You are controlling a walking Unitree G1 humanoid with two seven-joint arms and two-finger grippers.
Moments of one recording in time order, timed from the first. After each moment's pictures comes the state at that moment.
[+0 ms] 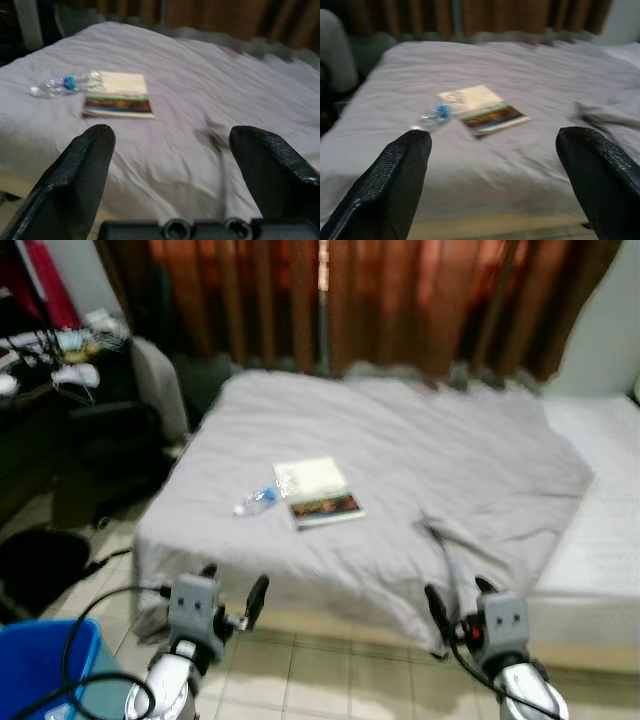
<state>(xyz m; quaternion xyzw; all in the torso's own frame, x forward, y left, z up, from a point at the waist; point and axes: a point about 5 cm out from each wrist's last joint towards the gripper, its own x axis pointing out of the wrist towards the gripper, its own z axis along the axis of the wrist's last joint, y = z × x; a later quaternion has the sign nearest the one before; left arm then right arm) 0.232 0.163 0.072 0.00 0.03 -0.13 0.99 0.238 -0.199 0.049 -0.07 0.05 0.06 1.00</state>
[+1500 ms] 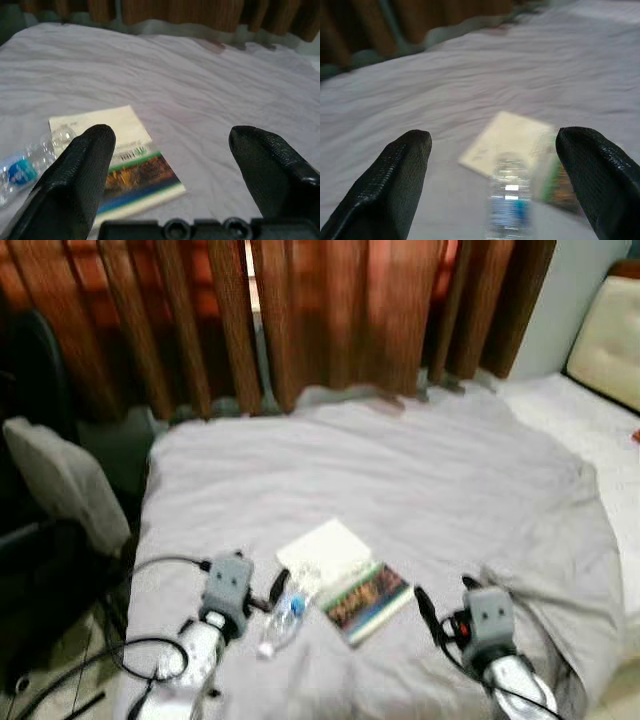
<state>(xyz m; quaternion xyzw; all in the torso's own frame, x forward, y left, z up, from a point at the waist) 0.272 0.153 0.066 0.08 0.06 -0.15 0.98 0.245 -0.190 0.043 -0.07 0.06 0.08 0.99</state>
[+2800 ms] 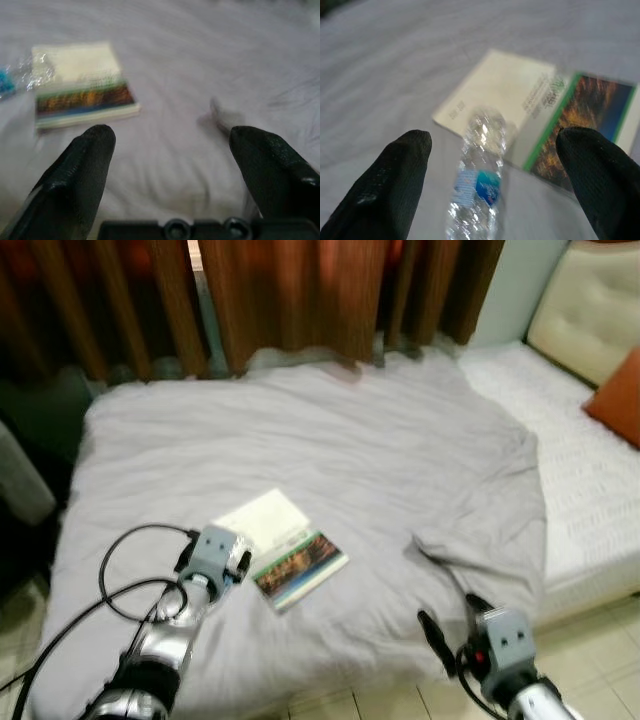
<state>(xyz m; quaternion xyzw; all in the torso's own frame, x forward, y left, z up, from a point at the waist) 0.336 0.185 0.059 0.18 0.14 -0.07 0.97 0.196 -0.194 0.065 -0.08 0.09 0.15 0.98</state>
